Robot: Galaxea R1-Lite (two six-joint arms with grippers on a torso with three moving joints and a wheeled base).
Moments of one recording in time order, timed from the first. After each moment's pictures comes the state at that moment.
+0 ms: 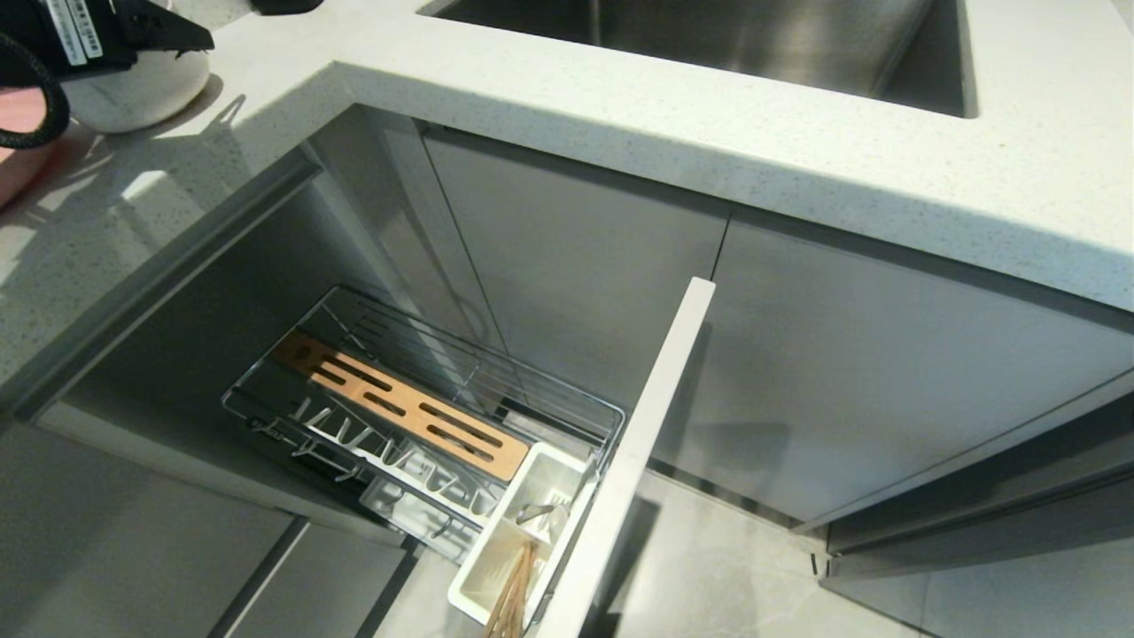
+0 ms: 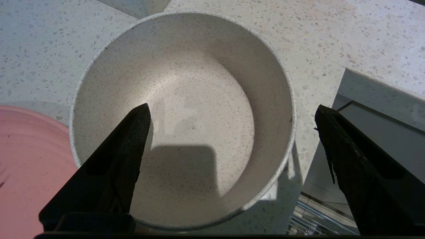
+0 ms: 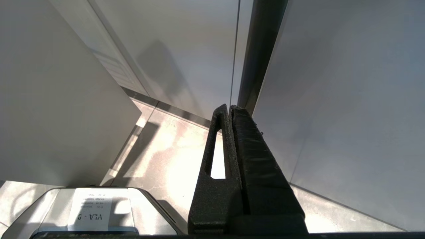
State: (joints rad) left arm 0.00 1.56 -1.94 0.43 0.00 0.03; right arm 0.00 0.00 0.00 0.00 0.00 0.02
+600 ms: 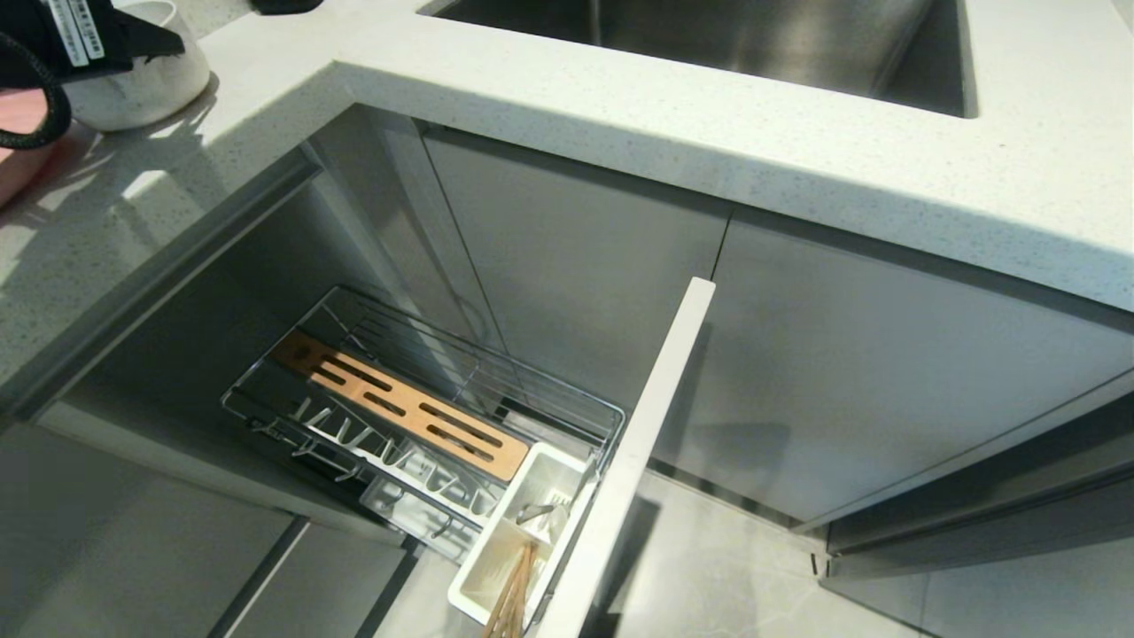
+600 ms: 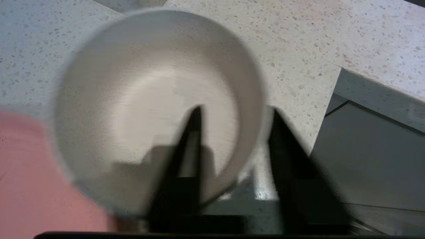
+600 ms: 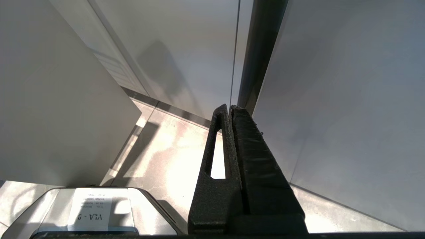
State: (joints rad) left arm 0.00 1.56 -1.94 0.43 0.00 0.03; right arm 0.00 0.00 0.00 0.00 0.00 0.02
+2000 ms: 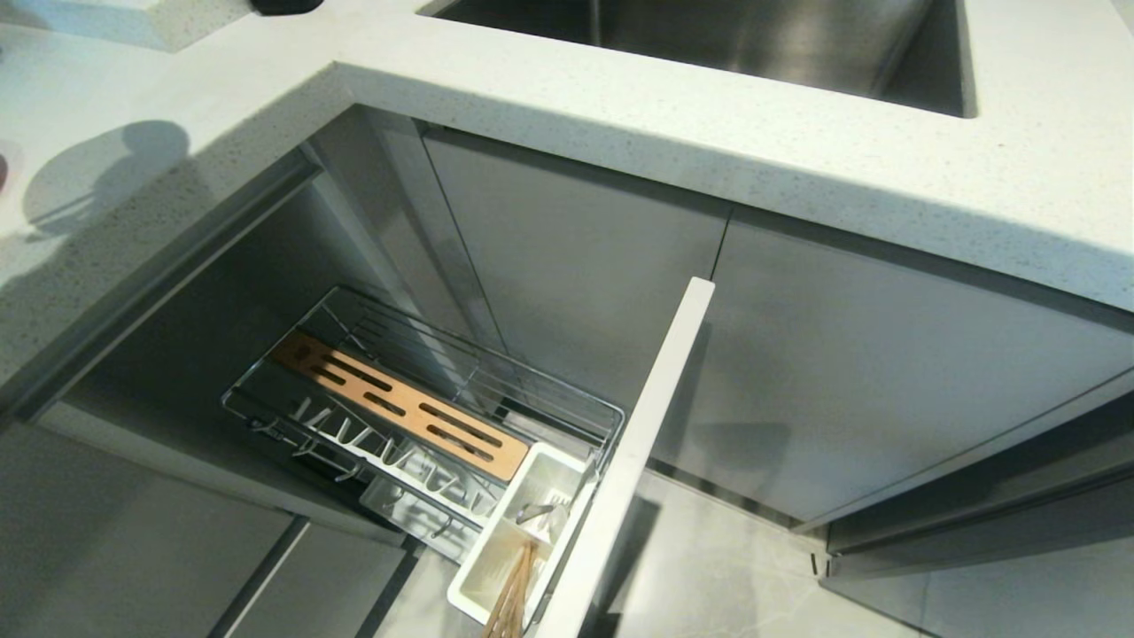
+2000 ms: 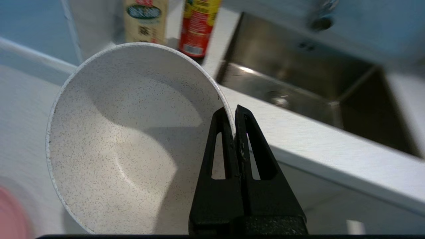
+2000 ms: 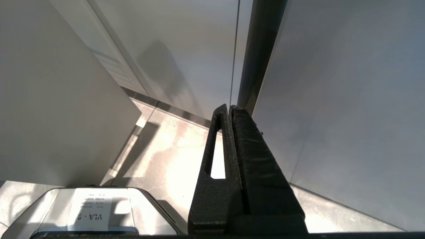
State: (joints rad) left arm -0.24 1.23 -1.91 0.40 0.00 -0.06; right arm 0.00 0.00 0.00 0.00 0.00 0.02
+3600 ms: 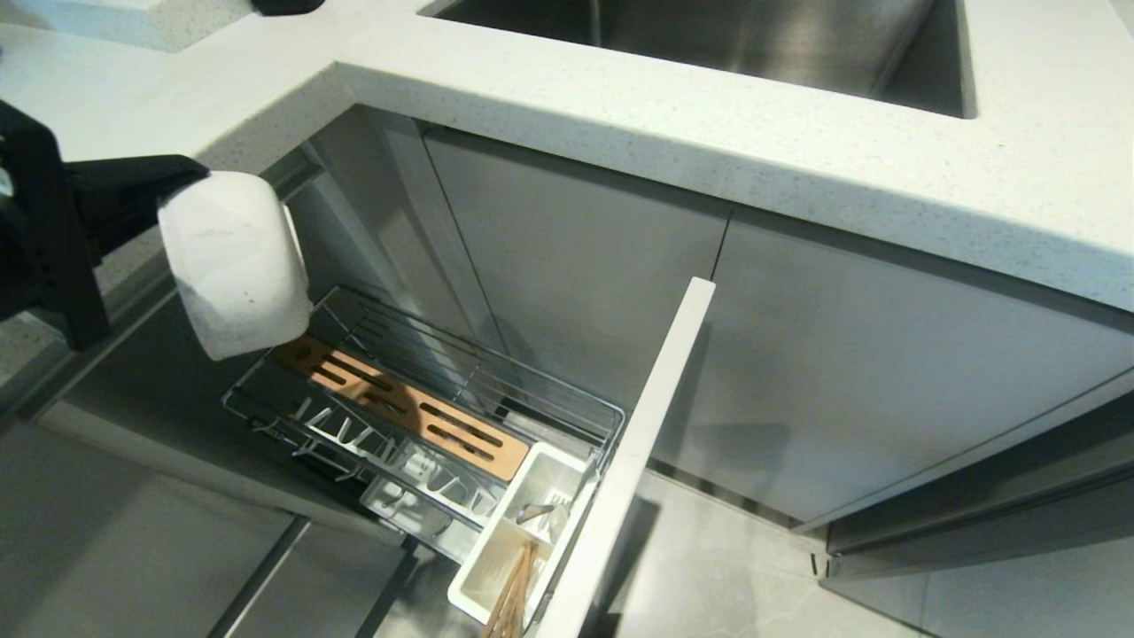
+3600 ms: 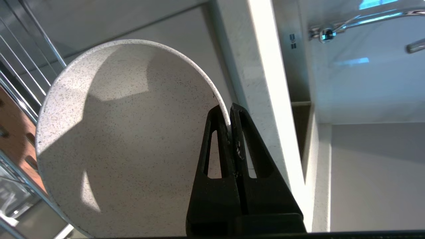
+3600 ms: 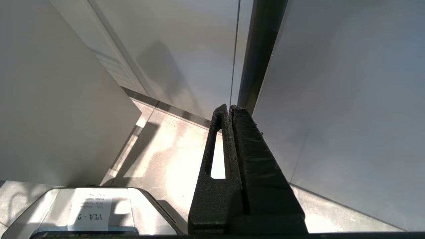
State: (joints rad) left arm -0.57 1.06 -0.96 -0.21 0.34 -0.96; right arm 0.00 0.00 0.00 0.00 0.00 0.02
